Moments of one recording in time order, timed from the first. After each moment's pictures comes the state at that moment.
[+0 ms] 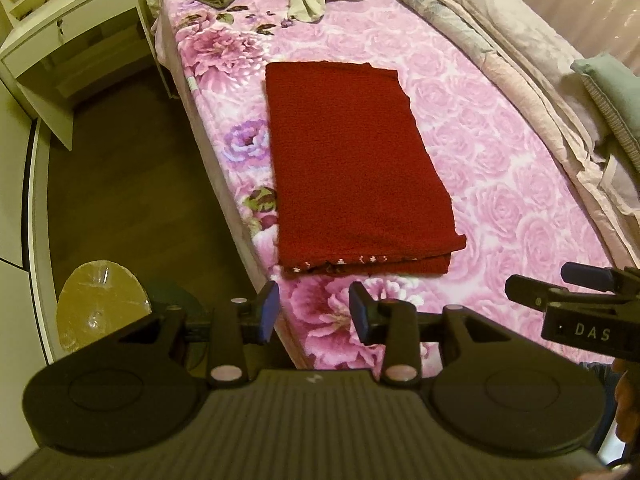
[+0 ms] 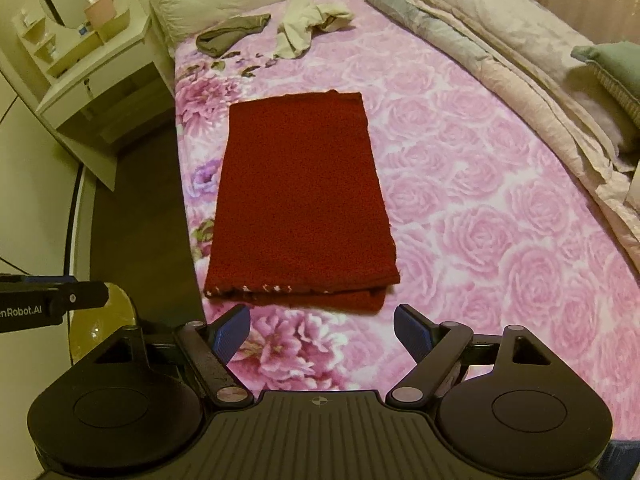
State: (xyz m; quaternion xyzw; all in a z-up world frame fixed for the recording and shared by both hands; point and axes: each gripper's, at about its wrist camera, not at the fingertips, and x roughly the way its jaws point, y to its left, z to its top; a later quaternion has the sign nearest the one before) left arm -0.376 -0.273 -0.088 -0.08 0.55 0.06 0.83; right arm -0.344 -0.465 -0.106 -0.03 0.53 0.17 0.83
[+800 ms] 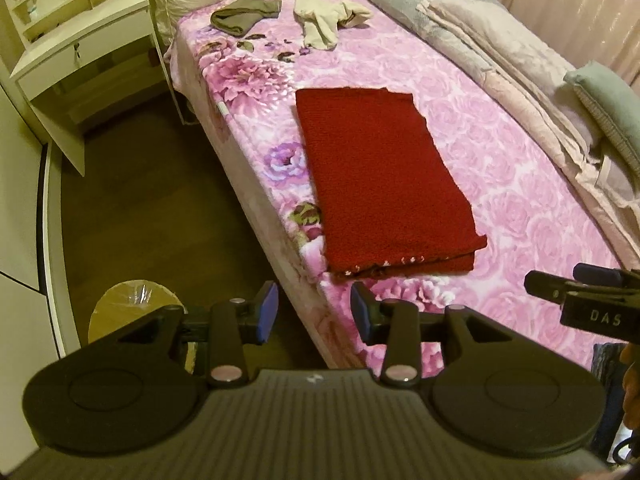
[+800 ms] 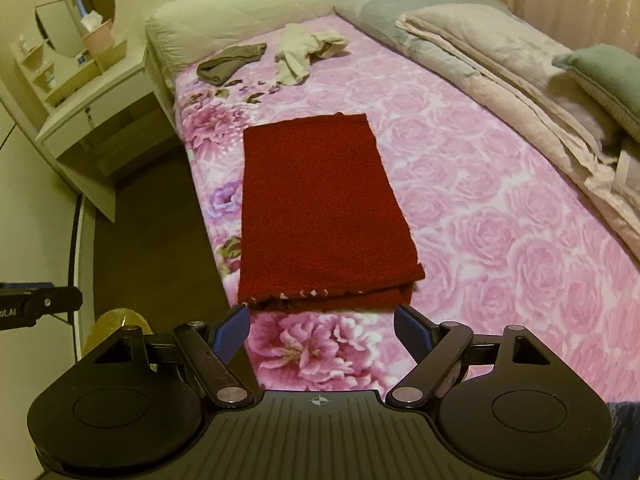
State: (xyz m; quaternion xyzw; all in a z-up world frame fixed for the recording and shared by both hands) left arm -0.422 -0.218 -0.063 -0.06 0.53 0.05 0.85; right arm -0.392 -0.431 -0.089 0.00 0.50 0.14 0.85
